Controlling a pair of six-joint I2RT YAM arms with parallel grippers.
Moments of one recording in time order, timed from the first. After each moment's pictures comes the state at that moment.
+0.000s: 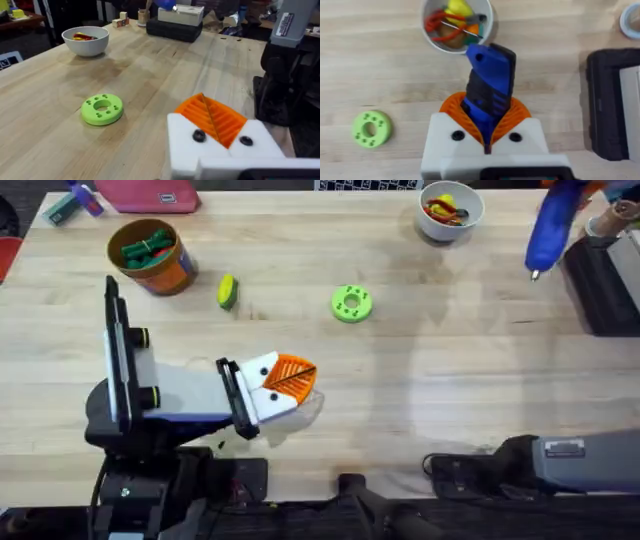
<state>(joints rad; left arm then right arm) -0.02 0.01 0.02 -0.13 1.17 0.05 -0.24 1.60 1.71 -1.04 -0.11 -0.11</state>
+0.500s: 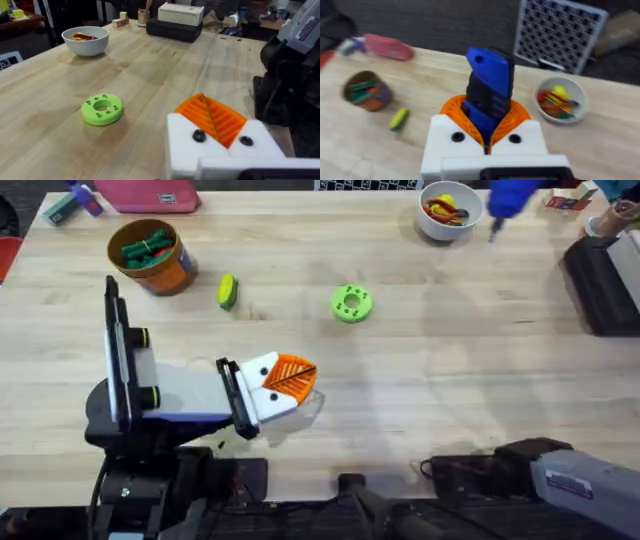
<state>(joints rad) -0.02 0.01 0.02 -0.13 1.17 0.05 0.16 1.25 1.71 -0.89 -0.15 0.05</state>
